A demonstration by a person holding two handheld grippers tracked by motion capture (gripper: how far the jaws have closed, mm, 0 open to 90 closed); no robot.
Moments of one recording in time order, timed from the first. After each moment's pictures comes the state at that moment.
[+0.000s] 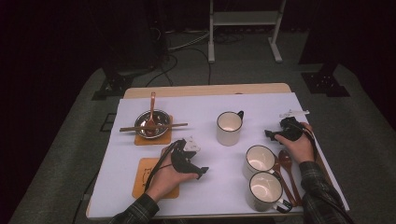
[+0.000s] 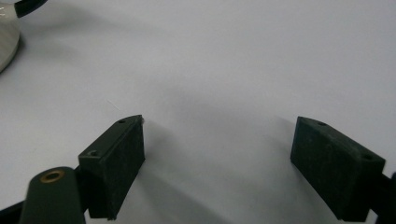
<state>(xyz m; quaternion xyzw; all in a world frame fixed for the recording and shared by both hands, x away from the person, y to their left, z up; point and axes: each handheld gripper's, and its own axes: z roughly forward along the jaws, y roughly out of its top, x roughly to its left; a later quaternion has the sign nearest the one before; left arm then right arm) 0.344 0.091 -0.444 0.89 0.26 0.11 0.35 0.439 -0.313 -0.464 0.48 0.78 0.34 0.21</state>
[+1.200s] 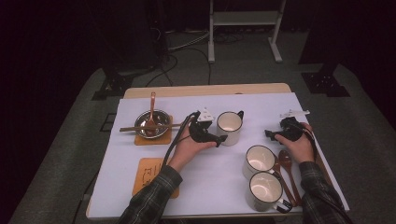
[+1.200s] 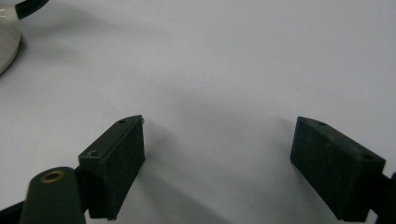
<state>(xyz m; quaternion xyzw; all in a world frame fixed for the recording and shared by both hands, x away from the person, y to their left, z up) 0.426 0.035 -0.422 0.84 0.25 0.13 0.46 0.439 -0.313 -0.464 0.48 0.78 0.35 0.20</state>
